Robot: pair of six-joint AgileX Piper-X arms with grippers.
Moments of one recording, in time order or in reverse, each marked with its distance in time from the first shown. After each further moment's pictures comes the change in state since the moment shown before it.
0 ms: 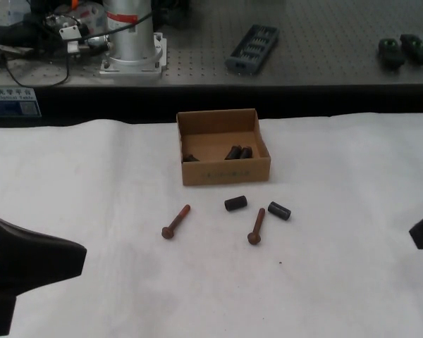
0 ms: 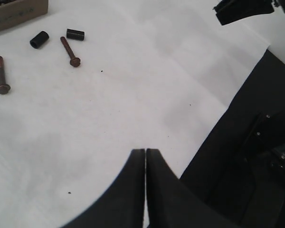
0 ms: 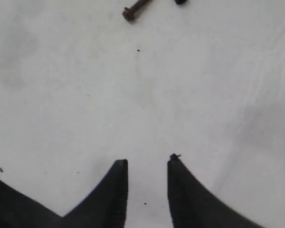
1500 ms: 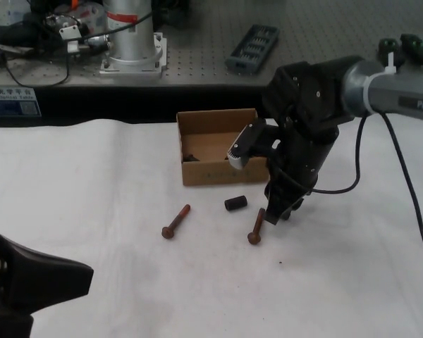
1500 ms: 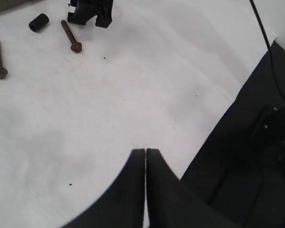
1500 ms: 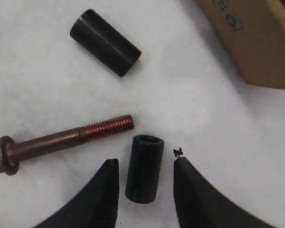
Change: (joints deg) left arm 0.0 -0.1 4.8 -3.1 0.0 0.0; right arm 11.3 49.3 -35.3 -11.0 16.0 -25.0
